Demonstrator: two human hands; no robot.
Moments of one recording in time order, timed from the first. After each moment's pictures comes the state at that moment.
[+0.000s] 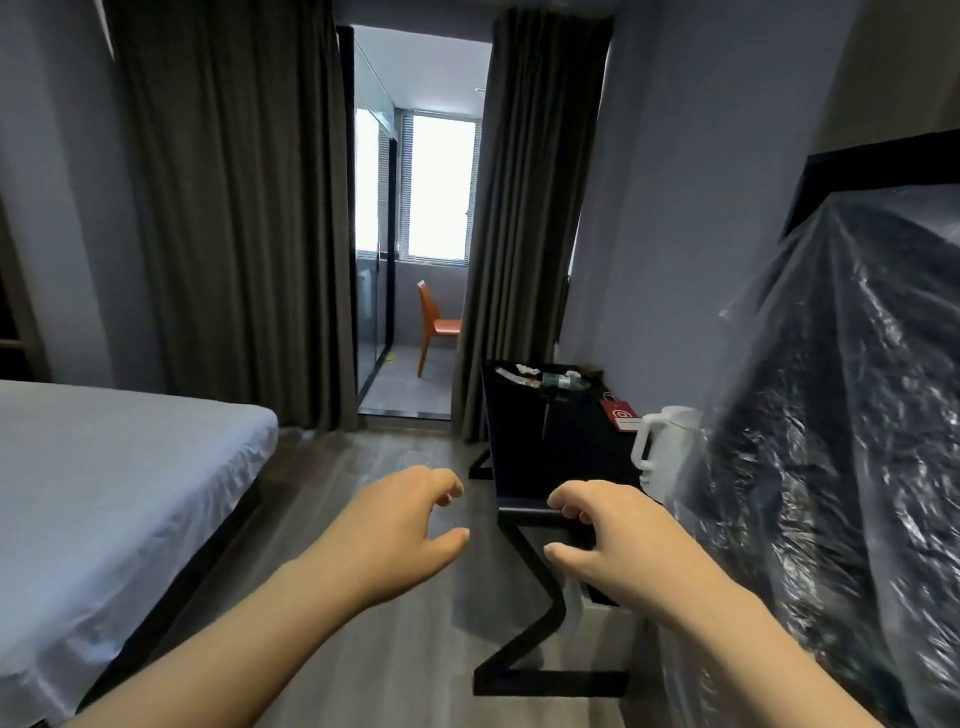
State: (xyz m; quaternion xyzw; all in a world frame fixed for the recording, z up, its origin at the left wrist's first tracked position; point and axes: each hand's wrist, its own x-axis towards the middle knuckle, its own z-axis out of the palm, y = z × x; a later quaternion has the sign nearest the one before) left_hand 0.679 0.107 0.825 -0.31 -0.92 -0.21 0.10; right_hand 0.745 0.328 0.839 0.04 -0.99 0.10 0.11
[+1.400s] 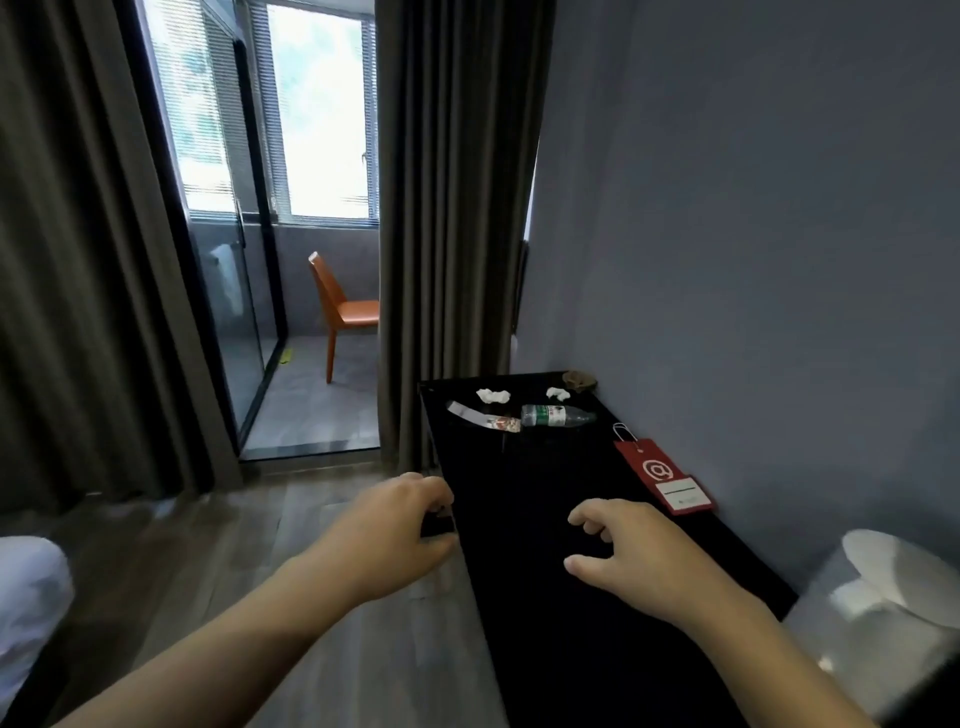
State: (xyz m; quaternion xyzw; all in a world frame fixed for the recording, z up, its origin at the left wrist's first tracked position) left_hand -0.060 0.298 0.783 -0.40 -0.90 -0.18 0.00; right_hand 0.065 0.526 0.778 -0.13 -0.97 0.19 0.02
